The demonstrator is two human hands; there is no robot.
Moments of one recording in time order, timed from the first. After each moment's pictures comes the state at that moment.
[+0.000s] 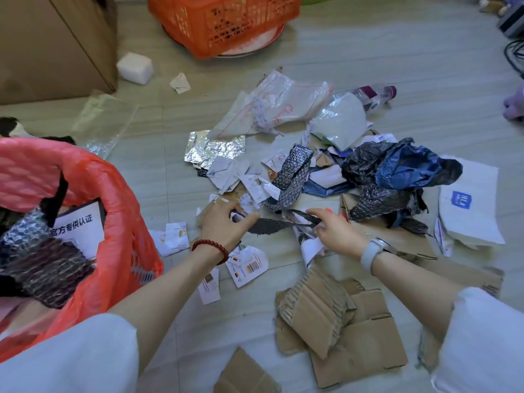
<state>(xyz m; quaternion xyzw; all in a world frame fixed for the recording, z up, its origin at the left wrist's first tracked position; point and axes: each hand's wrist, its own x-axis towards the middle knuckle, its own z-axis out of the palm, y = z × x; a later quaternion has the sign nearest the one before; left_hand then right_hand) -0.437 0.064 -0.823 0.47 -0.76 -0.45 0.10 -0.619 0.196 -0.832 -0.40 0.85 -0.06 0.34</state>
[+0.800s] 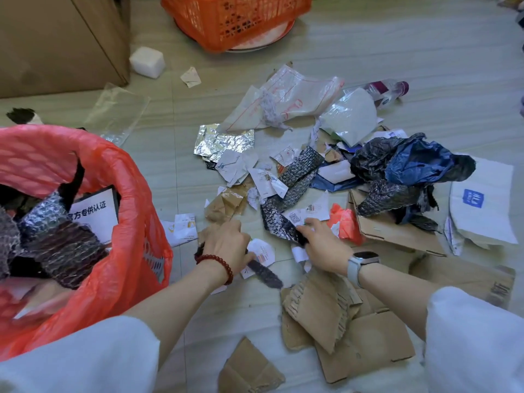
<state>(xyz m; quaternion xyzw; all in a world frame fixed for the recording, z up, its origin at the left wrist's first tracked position) -0.408 0.085 -0.840 0.29 -0.94 -0.11 -0.15 -0.582 0.206 -0.855 -0.49 0.80 0.04 0.35</state>
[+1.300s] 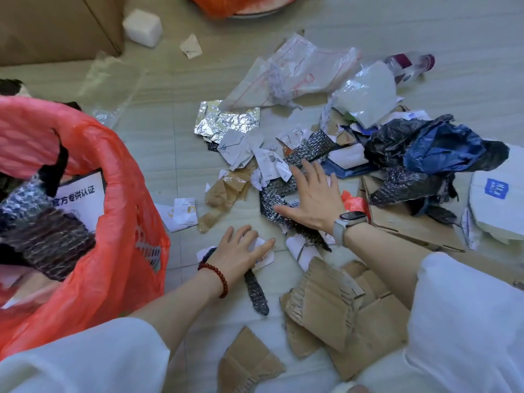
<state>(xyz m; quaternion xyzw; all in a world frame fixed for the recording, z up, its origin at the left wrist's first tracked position) -0.381 0.104 -0.909 0.14 -0.98 -0.09 -0.11 -0.595 0.149 -0.863 -0.53 0.83 0.01 0.18</state>
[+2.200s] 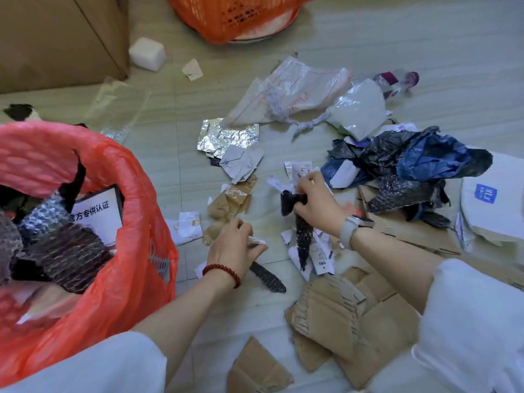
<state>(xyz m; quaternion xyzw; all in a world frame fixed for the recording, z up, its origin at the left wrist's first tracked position) -0.398 0.094 -0.854 0.43 -0.85 -0.31 0.00 -0.594 0.143 -0.840 -0.48 0.81 -0.21 0.25</state>
